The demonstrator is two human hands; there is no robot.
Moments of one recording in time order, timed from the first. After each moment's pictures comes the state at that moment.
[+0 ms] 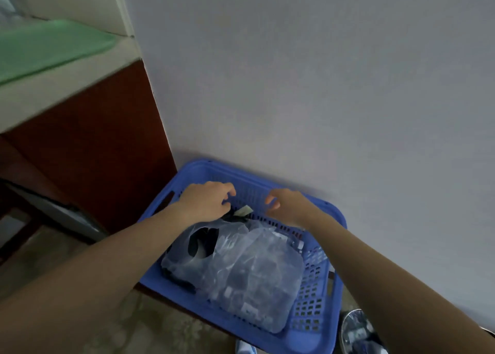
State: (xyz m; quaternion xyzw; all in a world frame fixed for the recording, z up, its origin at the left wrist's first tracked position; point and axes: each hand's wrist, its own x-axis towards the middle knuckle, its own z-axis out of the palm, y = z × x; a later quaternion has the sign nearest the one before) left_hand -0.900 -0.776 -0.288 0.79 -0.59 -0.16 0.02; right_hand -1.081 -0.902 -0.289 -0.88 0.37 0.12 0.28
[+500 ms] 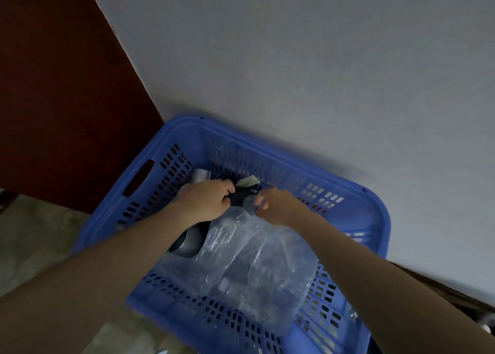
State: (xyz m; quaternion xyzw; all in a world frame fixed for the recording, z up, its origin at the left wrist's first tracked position) left_hand -0.864 -0.842 -0.439 0.80 -0.51 -0.32 0.00; right_hand -1.017 -0.957 -0.443 -0.85 0.34 0.22 0.34
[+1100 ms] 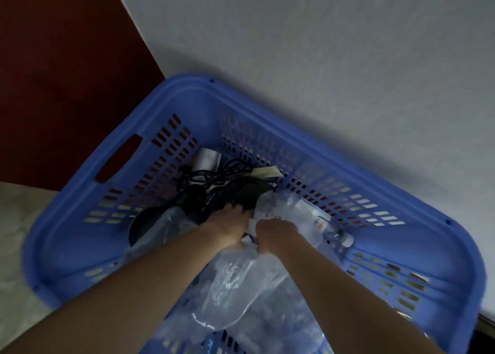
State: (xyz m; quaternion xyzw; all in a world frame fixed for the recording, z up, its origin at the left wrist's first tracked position) left_hand -0.890 -0.856 -0.590 0.74 -0.48 -0.45 -0.14; right_hand -0.978 -0.938 -0.574 -0.82 0.23 0.47 0.23
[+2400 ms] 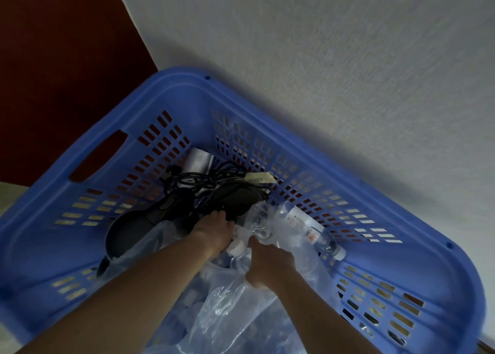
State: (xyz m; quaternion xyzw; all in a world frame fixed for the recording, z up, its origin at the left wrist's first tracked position) left_hand -0.891 -0.856 -0.624 0.72 -0.51 -0.39 -0.26; right_hand -1.018 -0.927 -0.604 -0.82 0.28 0.42 0.26
